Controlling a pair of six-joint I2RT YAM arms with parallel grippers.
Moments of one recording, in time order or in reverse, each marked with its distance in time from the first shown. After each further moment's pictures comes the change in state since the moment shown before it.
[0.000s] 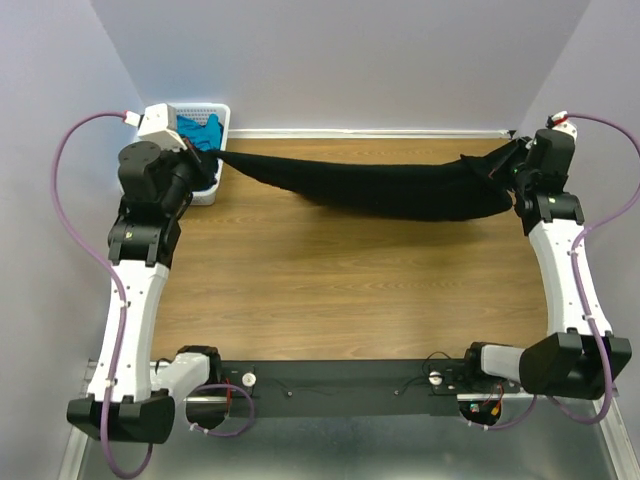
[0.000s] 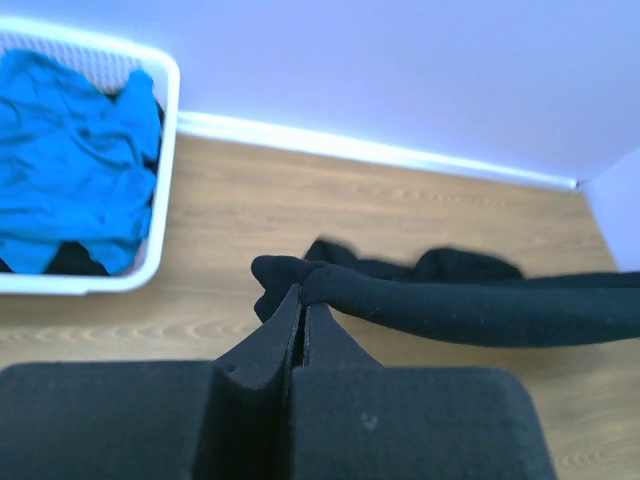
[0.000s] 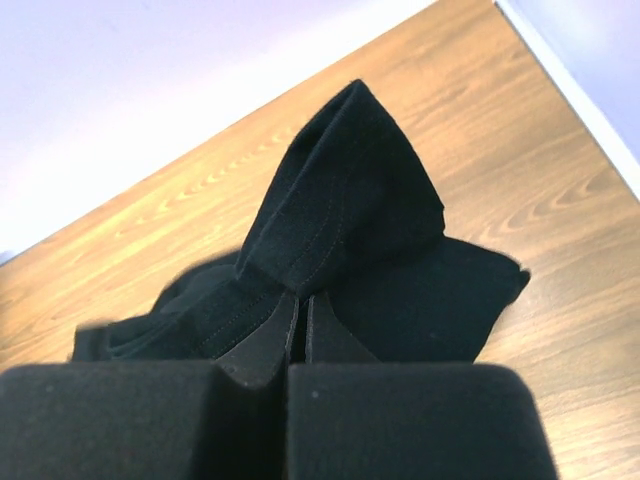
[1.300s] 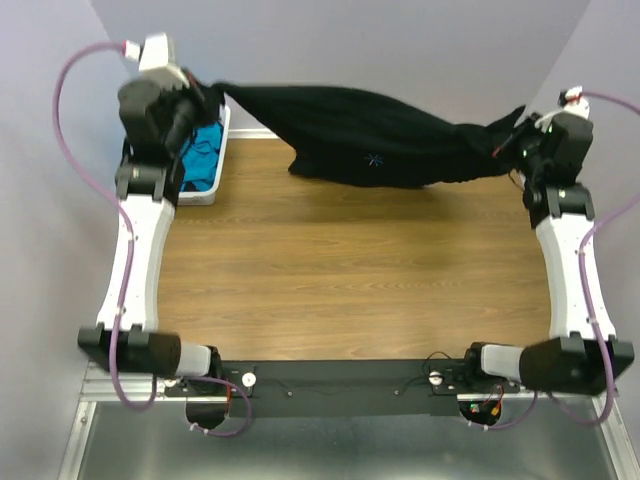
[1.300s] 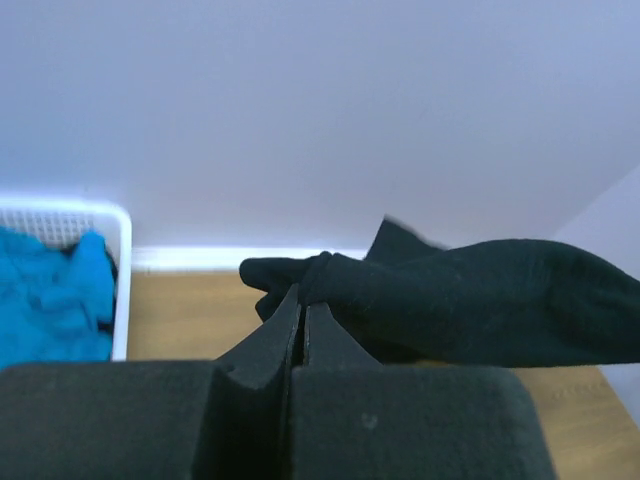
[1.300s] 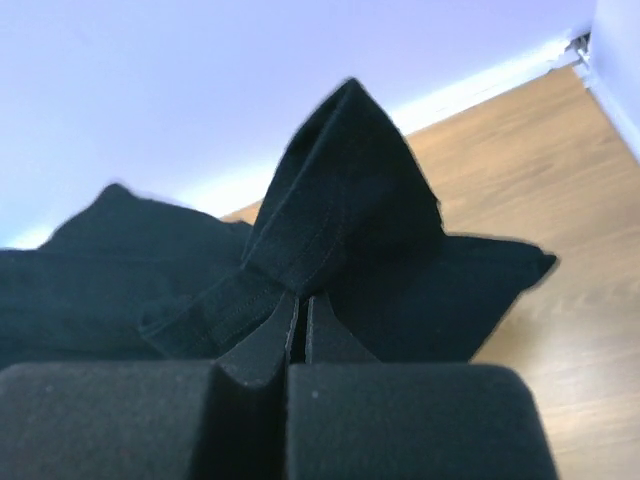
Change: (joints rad) left arm 0.004 0.370 0.418 0.166 0.079 -0.006; right arm 0.000 0.044 0.158 0.074 -0.129 0.005
